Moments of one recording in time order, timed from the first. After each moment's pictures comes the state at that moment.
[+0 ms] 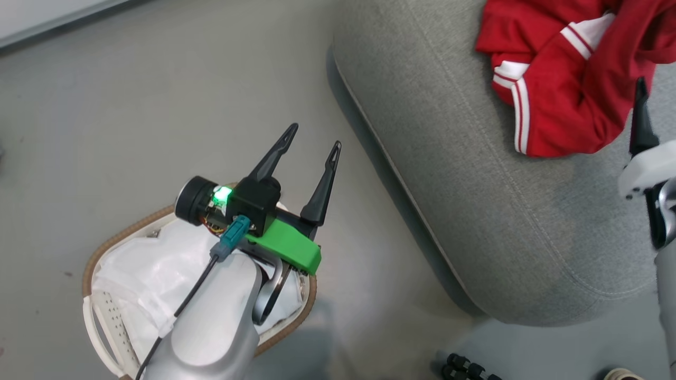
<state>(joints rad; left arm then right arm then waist) -0.51 0.05 -0.49 0.38 -0.21 -0.13 -0.26 -0.65 -0.26 -0.25 0.63 -0.03 0.13 -0.26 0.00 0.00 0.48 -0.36</state>
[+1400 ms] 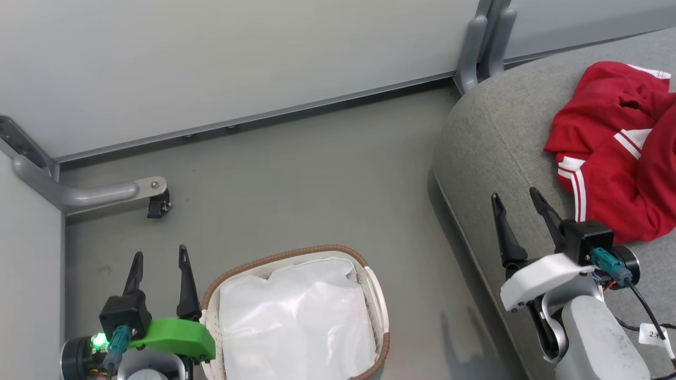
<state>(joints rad) -0.11 0.05 -0.03 0.33 -0.15 0.02 -0.26 -0.30 -0.06 0.03 0.40 0.14 0.13 -0.26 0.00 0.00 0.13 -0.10</state>
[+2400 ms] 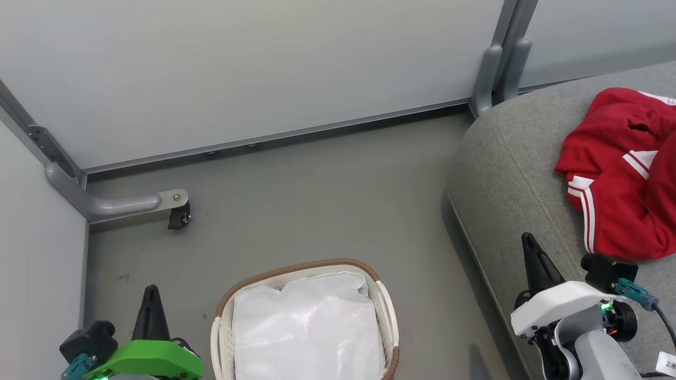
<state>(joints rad) -0.03 0.04 0.02 0.35 -0.48 -0.04 -0.19 -0.19 -0.04 -0.01 0.42 0.42 0.13 -0.19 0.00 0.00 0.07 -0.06</state>
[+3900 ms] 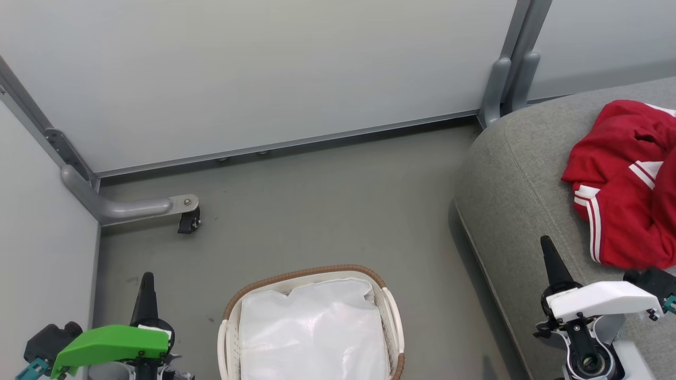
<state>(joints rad) -0.06 0.04 0.07 0.29 -1.11 -0.09 -0.02 -0.15 -0.05 -0.07 0.32 1.08 0.13 -0.02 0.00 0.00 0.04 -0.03</state>
